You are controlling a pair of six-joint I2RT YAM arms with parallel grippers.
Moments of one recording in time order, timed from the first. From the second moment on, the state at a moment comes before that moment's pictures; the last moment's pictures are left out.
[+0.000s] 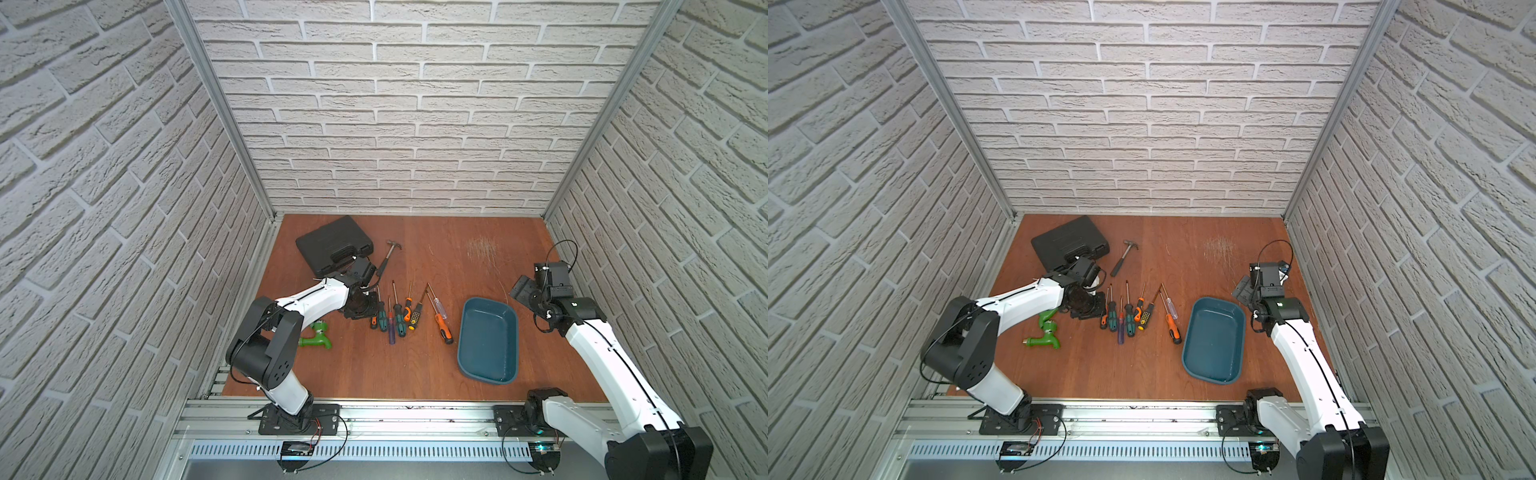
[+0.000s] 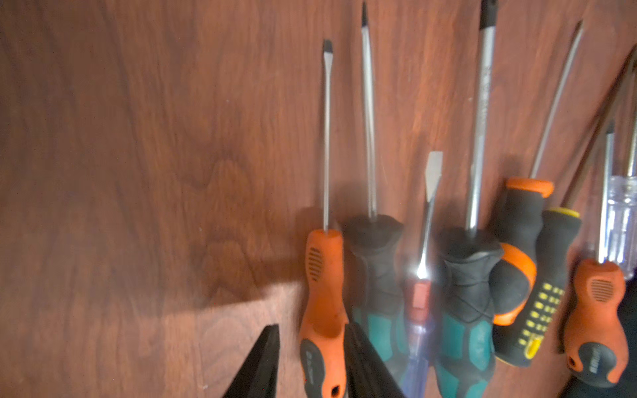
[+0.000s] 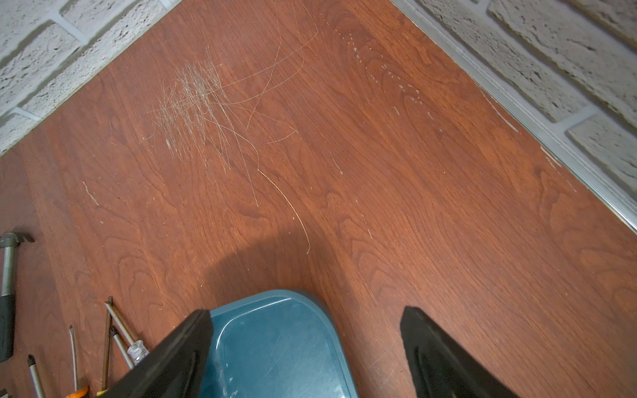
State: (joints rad) left arm -0.50 1.63 0.98 -0.62 0.13 -0.54; right arm 0.02 1.02 0.85 -0.77 0.27 0.67
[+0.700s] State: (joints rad) left arm -0.50 1.75 1.08 -0.67 0.12 -0.53; right arm 0.02 1.02 0.84 -0.77 0.27 0.68
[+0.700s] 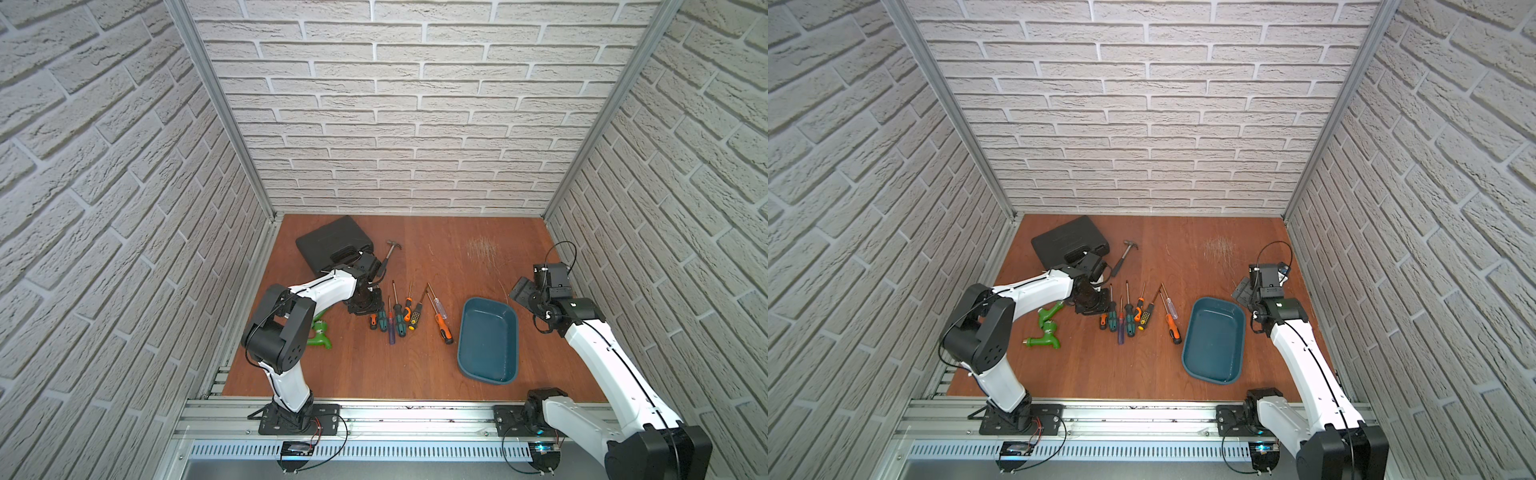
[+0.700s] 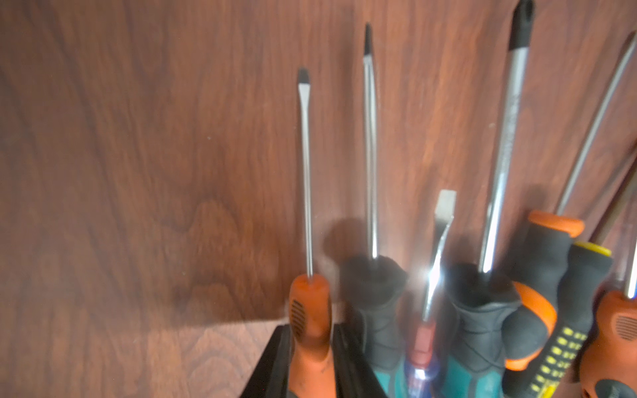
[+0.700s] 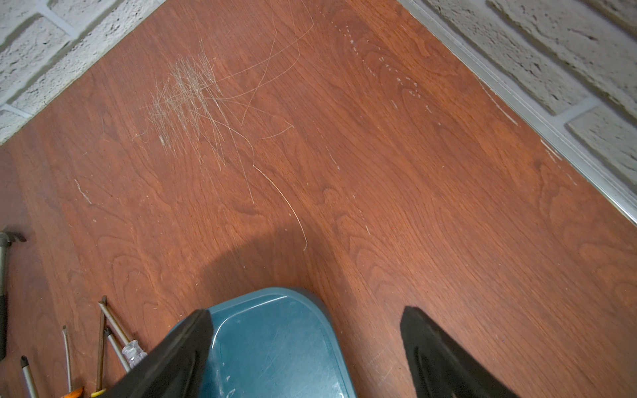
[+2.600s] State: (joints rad) left arm -0.84 1.86 1.61 -0.84 -0.05 -0.38; right arm 0.02 1.28 0.76 -1.02 -0.02 0.59
